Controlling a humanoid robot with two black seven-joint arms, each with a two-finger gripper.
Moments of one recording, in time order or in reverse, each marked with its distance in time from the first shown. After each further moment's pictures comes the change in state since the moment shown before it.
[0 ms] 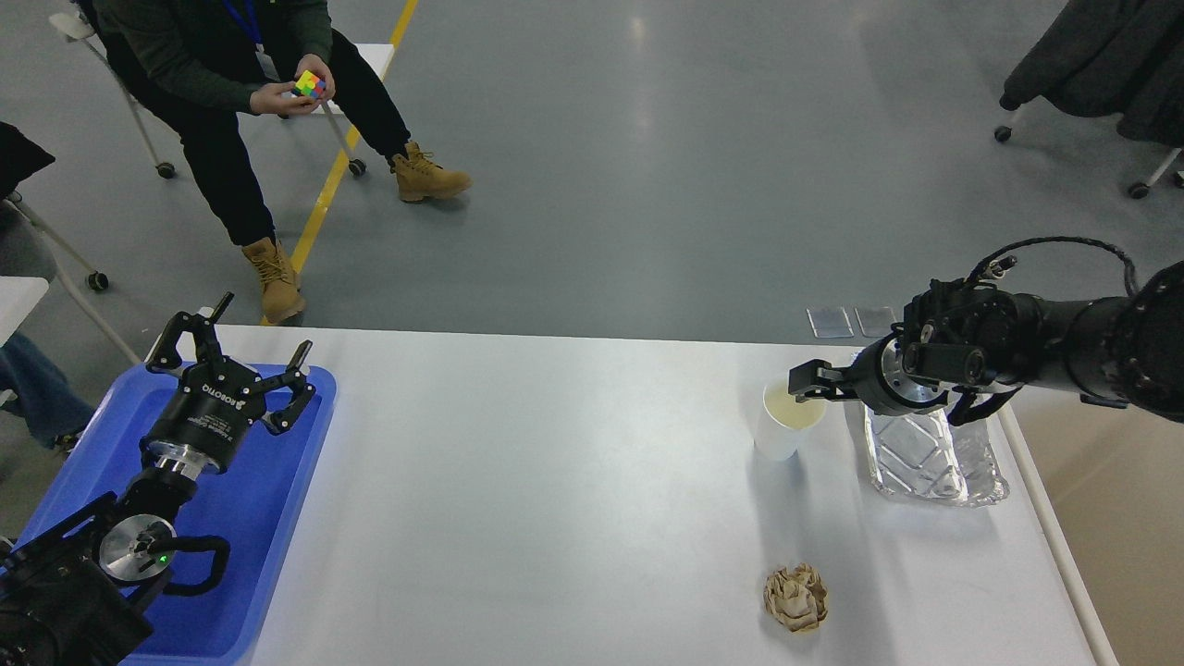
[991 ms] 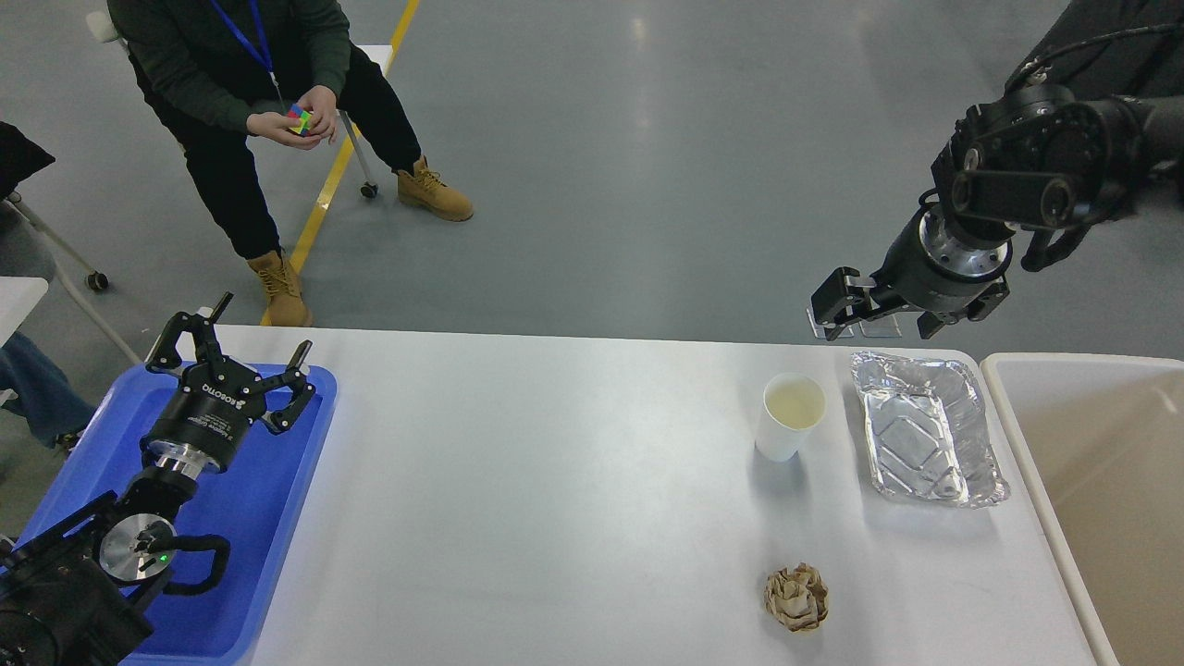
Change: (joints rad) left arm 0.000 0.000 -0.001 0.000 0.000 0.000 0.000; right arm 0.470 -0.005 -0.137 0.200 -0.049 0.369 0.000
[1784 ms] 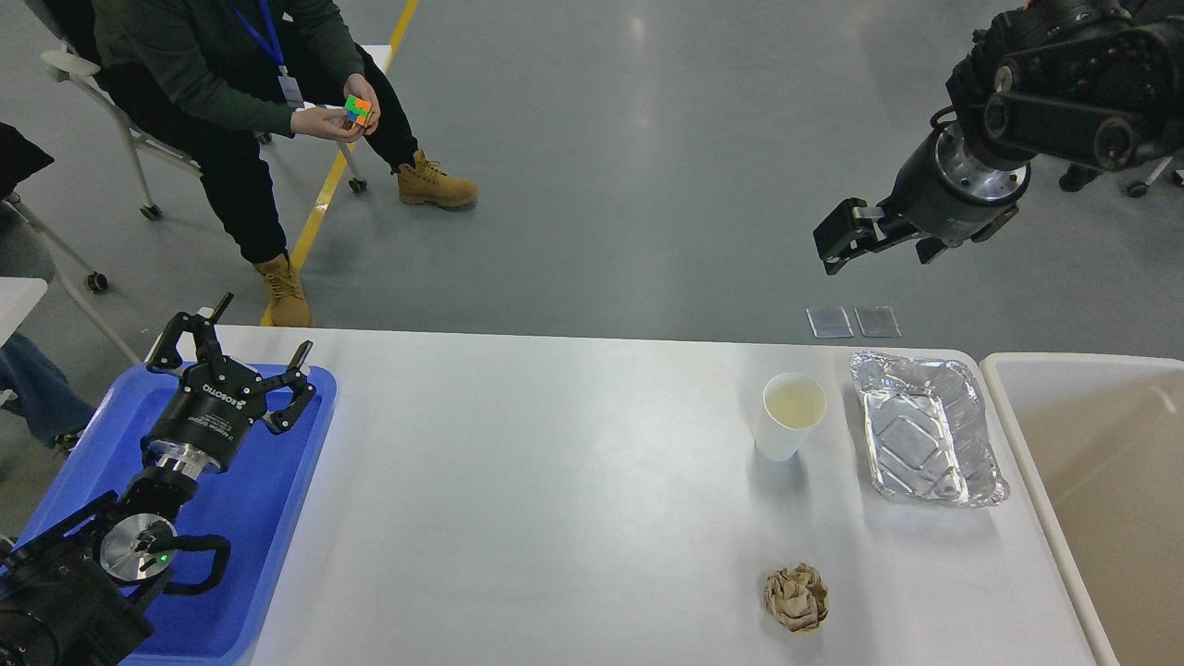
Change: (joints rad) left arm 0.000 0.000 0.001 0.000 0.000 0.000 0.000; right arm 0.050 -0.054 0.100 -0.099 -0.173 0.089 0.050
